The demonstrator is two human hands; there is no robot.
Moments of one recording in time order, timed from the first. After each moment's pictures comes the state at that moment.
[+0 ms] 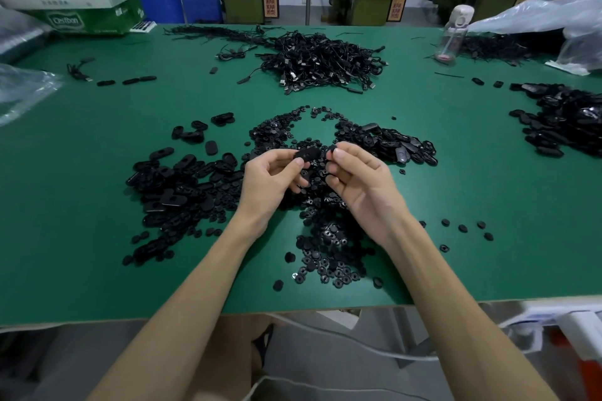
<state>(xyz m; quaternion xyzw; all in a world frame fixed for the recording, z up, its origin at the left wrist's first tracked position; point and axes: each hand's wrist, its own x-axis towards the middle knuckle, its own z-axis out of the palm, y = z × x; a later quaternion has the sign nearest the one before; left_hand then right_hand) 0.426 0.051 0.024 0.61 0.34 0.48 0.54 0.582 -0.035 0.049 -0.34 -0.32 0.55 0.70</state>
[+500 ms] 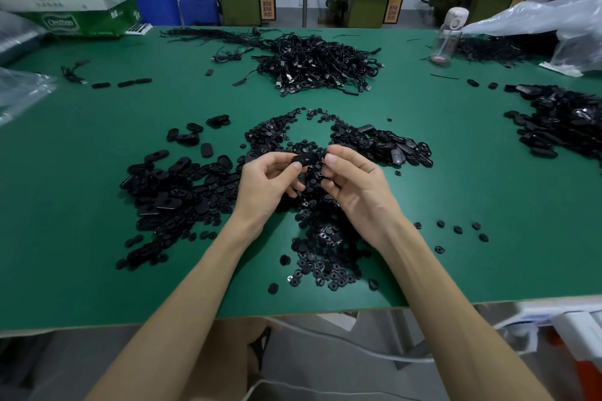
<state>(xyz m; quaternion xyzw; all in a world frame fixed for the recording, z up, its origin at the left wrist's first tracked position) 0.428 0.051 0.023 0.63 0.33 0.47 0.53 0.582 -0.032 0.047 -0.36 -0.31 0.54 0.69</state>
